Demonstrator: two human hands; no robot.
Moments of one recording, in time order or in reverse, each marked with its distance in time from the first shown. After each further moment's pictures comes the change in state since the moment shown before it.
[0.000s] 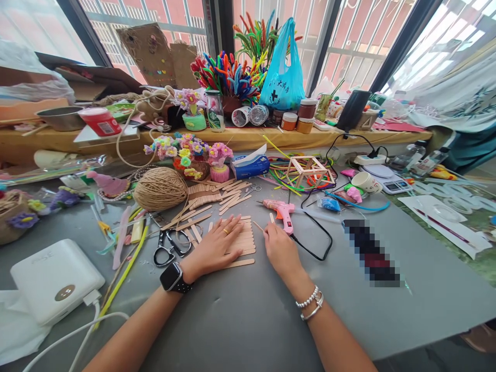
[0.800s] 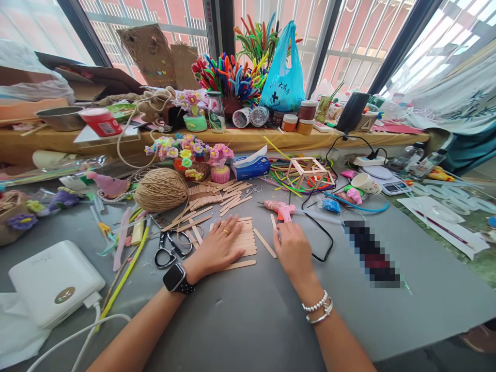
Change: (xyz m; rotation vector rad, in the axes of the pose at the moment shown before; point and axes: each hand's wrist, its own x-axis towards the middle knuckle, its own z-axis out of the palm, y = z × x) left_hand 0.002 -0.001 0.007 0.043 -0.012 -0.070; right_hand -0.003 0.003 -0.022 -0.158 0.183 0.062
